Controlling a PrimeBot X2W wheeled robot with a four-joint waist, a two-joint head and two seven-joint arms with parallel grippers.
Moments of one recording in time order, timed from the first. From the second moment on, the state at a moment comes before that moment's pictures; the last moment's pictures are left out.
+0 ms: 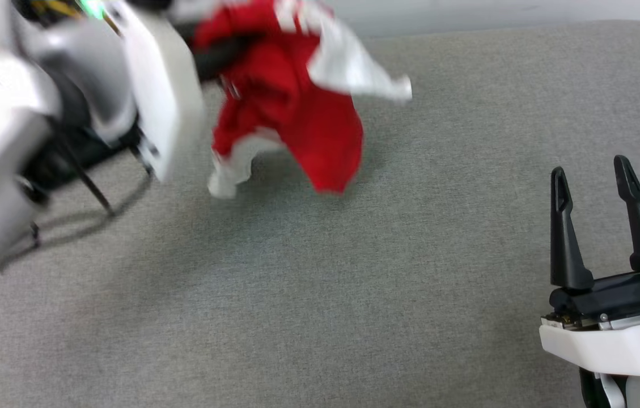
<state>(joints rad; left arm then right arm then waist) -1.35 0.81 -1.07 0.02 -1.03 -0.13 0.38 -0.08 -0.05 0.01 -0.27 0.03 0.13 -0.26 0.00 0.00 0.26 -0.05</state>
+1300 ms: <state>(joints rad) -0.78 0.53 -1.09 0.19 -0.80 0.10 -0.20 0.02 -0.05 -0.01 -0.18 0.02 0.13 -0.26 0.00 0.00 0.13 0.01</state>
